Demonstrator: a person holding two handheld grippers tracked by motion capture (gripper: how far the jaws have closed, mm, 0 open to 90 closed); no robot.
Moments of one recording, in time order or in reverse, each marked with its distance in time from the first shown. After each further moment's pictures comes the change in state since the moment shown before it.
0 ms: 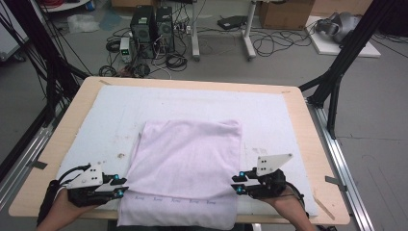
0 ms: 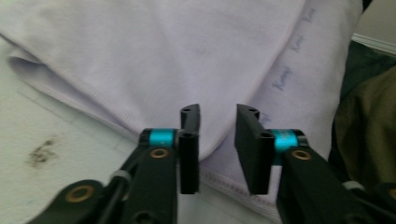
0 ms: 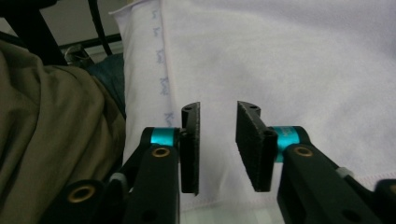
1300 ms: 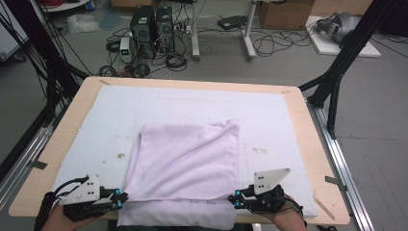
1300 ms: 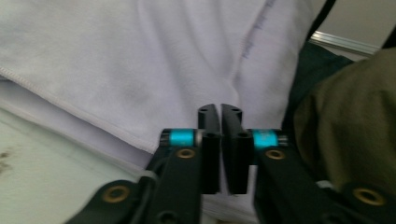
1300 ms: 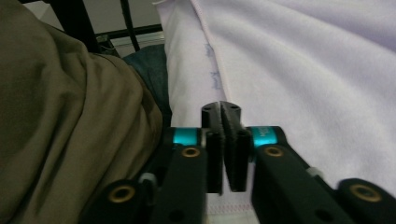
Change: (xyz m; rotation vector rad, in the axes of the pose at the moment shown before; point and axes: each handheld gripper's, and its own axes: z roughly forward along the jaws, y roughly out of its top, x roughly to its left) left arm -0.035 0.000 -0.013 -0.008 -0.035 0.042; right arm 0.035 -0.007 0.004 0.013 0.075 -0.052
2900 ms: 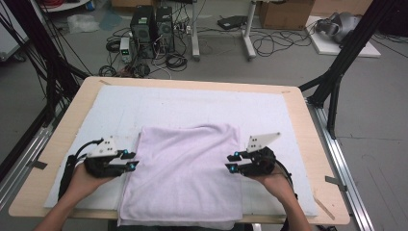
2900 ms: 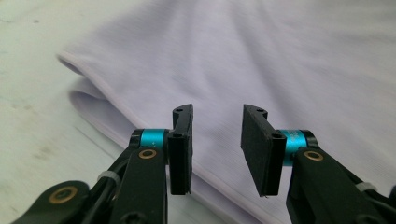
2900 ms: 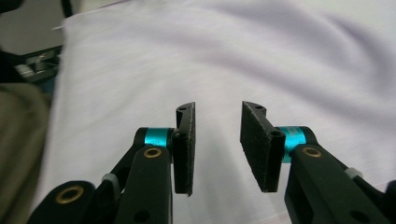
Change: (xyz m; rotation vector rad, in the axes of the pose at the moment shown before) left arm 0.105 0.035 0.046 0.003 0.137 -0.109; right arm -0.094 0.026 0.009 0.010 -0.141 0.092
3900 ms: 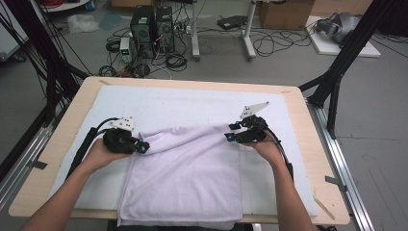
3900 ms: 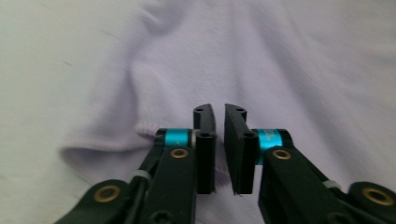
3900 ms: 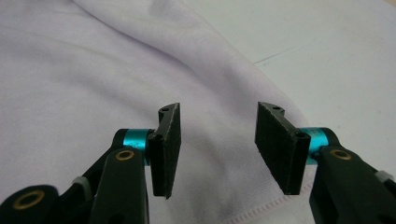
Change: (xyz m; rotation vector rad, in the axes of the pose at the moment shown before) left arm 0.039 0.021 0.040 0.119 -0.234 -0.019; right arm -0.093 0.023 0.027 0.067 -0.125 0.019
